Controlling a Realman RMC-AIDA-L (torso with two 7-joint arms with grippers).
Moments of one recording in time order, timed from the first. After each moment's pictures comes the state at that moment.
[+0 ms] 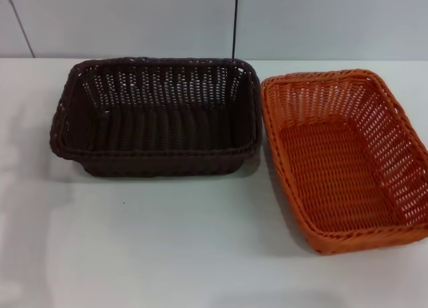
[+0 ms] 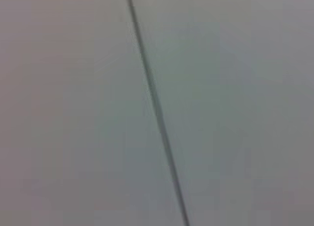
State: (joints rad) left arm 0.04 -2.06 -1.31 -1.41 2.07 0.50 0.99; right arm 0.06 1.94 -2.17 -0.98 -2.03 1.10 2.96
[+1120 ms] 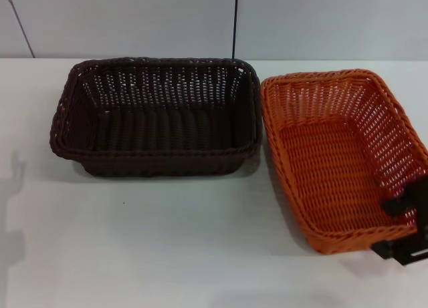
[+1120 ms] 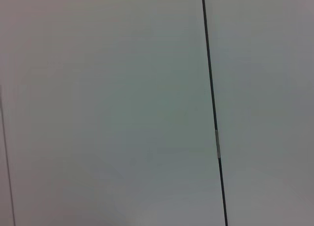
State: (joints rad) left arm -0.03 -2.07 -1.18 -0.71 2.30 0.94 0.35; right arm 0.43 2.05 -1.22 -1.93 -2.37 -2.05 2.39
